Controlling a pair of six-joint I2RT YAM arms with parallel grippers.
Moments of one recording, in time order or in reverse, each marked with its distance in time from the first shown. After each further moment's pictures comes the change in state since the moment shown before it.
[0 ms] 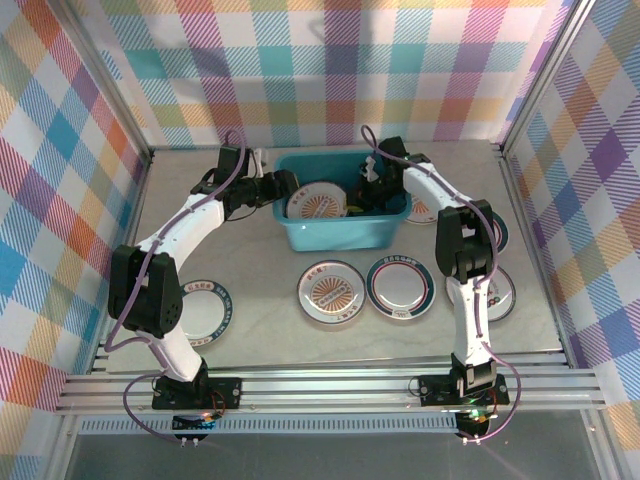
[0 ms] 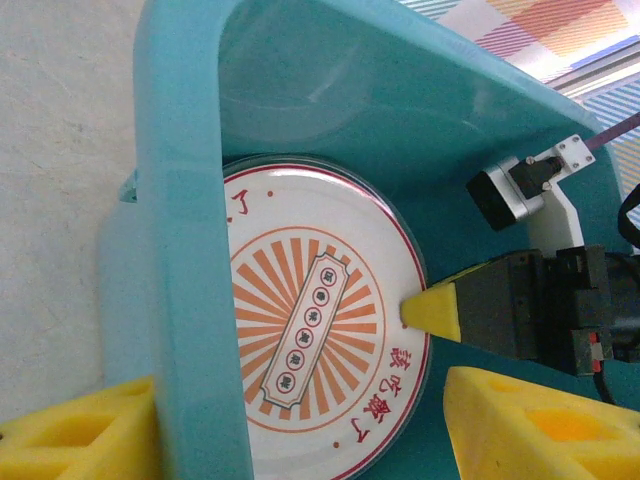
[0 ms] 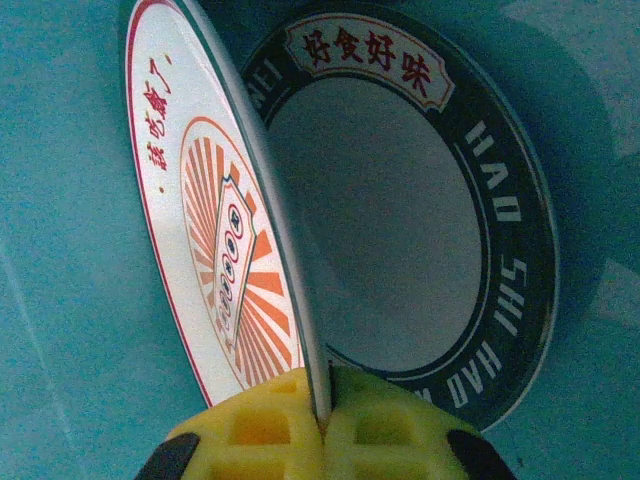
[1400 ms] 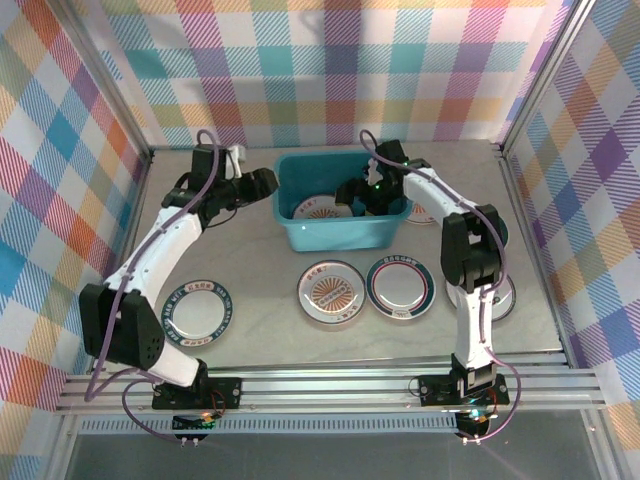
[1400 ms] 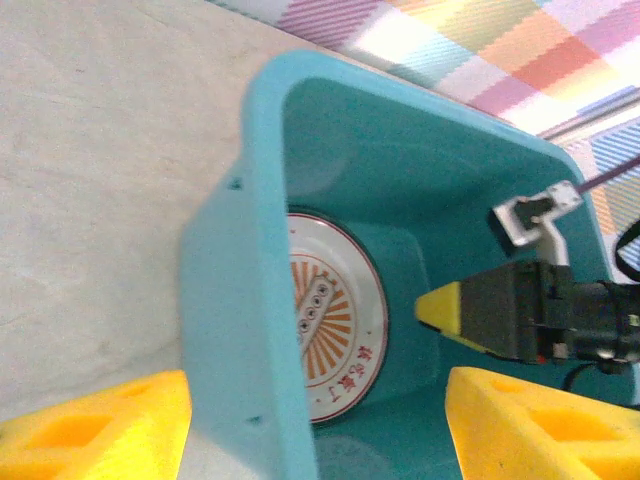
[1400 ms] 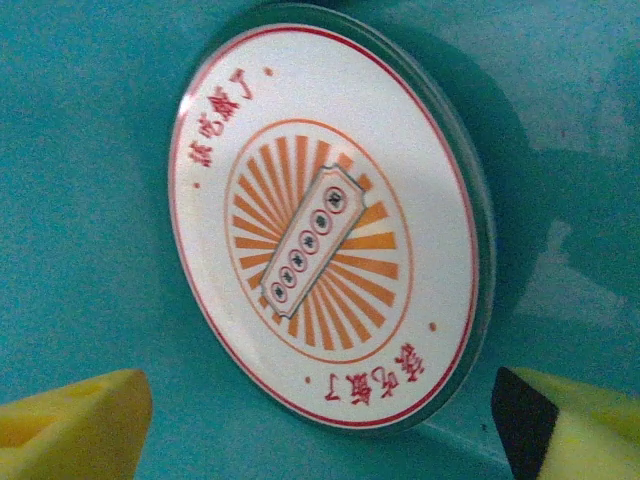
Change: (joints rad) left arm 0.062 -0.243 -0.065 -0.136 -0.107 0.036; right arm 0.036 -0.132 -0.140 0.072 0.175 0.071
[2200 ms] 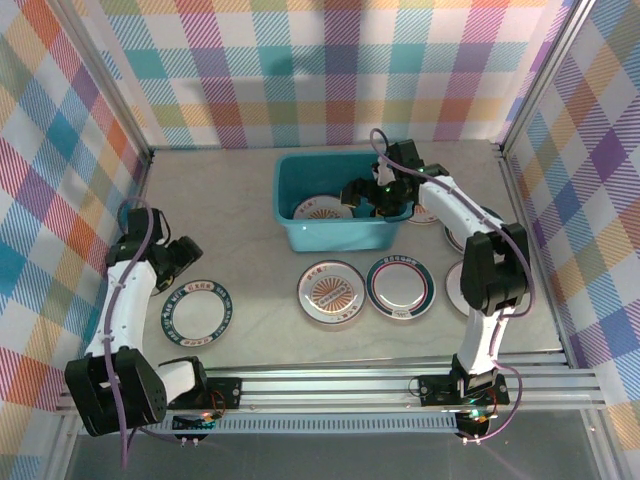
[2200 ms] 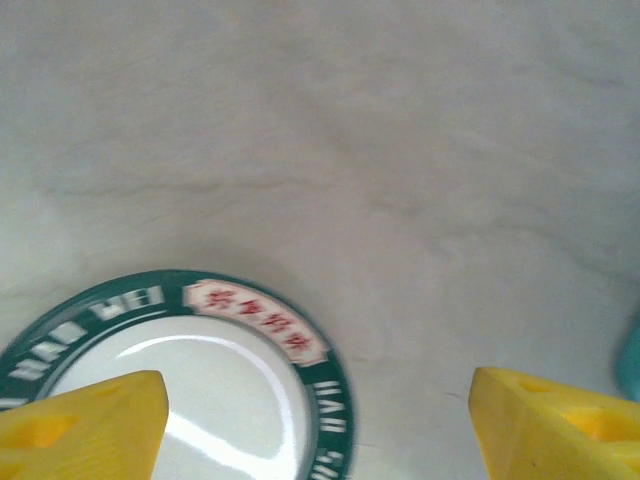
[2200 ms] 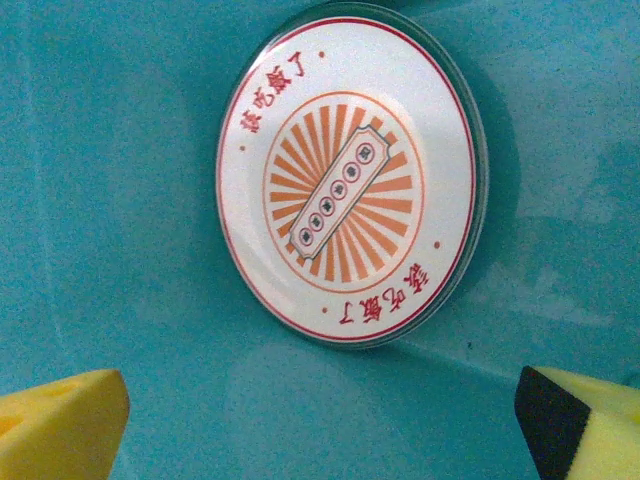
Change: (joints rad) left arm 0.439 -0.327 -0.402 -0.401 -0.270 -0.009; right arm 0.001 -0.244 -0.194 0.046 0.047 -0.033
